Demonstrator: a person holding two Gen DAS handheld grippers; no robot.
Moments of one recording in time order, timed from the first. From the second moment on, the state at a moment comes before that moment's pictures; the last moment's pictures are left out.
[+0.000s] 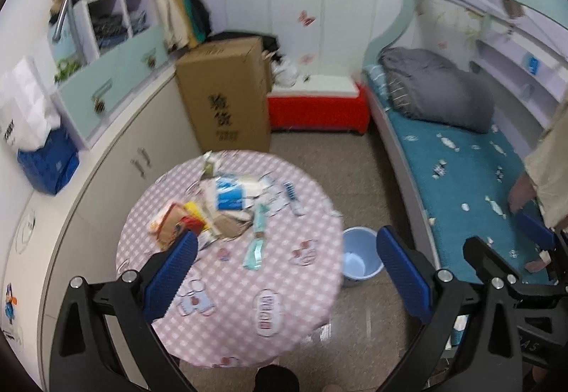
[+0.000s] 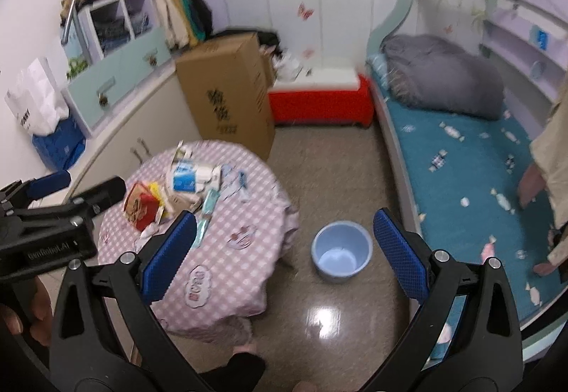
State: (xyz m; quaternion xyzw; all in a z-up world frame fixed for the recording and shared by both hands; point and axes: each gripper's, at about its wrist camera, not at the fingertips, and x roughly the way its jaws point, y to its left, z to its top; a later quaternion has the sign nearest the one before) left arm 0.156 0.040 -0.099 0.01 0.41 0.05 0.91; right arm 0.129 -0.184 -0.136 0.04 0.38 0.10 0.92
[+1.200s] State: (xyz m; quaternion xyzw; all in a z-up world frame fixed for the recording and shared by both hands) left arm 0.281 0.275 -0.379 -0.04 0.62 -0.06 0.78; right arm 0.271 0.033 -0.355 0.02 0.60 0.10 0.79
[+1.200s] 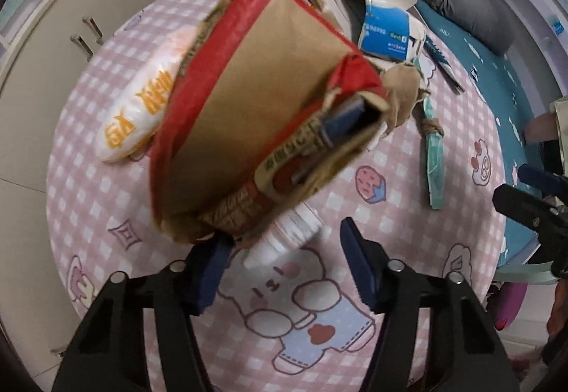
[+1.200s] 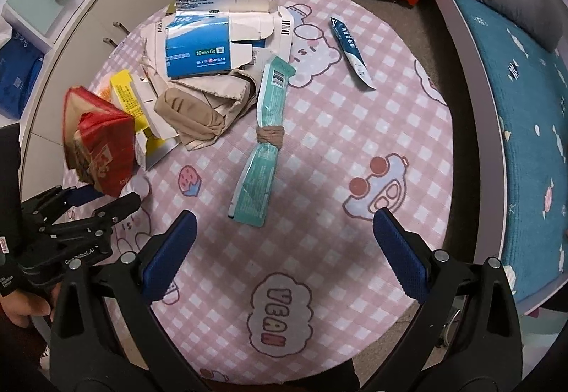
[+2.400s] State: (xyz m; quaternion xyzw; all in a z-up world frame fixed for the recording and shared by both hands) left arm 0.267 0.241 -0.412 -0.15 0.64 -0.05 0.75; right arm 0.289 0.030 -0.405 0.02 0.63 0.12 0.77
